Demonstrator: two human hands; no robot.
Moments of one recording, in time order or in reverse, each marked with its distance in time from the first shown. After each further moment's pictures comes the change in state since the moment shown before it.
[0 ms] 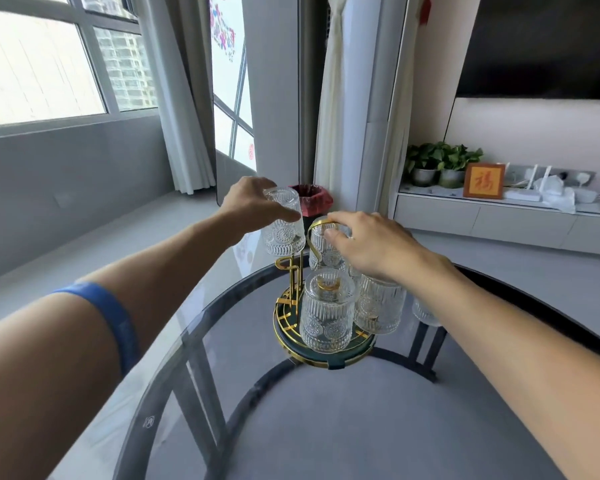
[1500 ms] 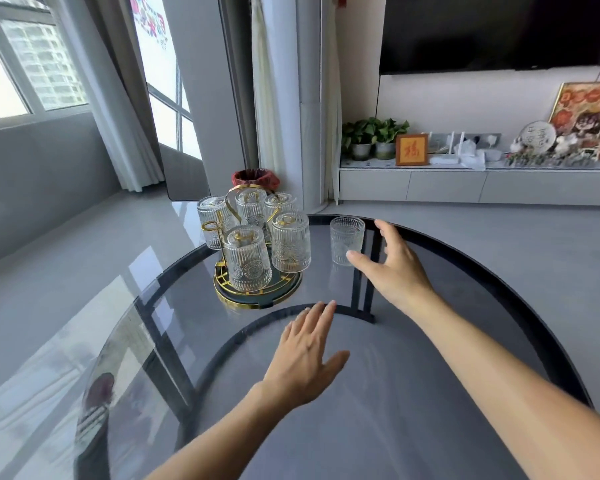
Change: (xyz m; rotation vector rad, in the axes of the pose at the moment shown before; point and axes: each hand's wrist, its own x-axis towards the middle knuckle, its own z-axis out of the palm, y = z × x) left_hand -0.272 -0.015 0.200 0.439 -0.418 0.404; right_hand -0.178 0.118 0.001 0.507 0.315 0.380
